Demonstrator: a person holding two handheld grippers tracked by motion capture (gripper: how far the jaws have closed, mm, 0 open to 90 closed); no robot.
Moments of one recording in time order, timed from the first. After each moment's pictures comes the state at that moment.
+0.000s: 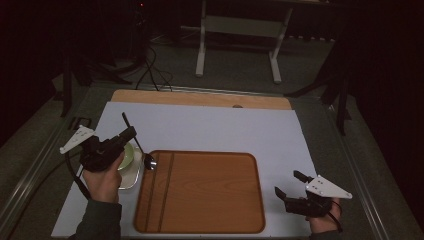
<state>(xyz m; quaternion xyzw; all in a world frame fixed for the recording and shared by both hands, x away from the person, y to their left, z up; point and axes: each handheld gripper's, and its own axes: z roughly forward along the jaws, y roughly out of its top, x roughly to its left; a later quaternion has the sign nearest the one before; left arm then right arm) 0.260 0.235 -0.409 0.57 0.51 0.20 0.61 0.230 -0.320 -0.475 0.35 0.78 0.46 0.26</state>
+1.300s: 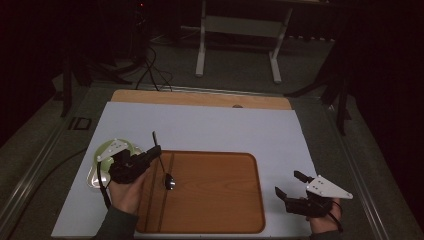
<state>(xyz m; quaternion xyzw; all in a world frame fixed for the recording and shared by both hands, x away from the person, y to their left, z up) 0.256 0.185 -0.445 0.62 0.51 0.13 0.58 0.230 -0.321 -0.474 0.35 0.78 0.46 0.26</state>
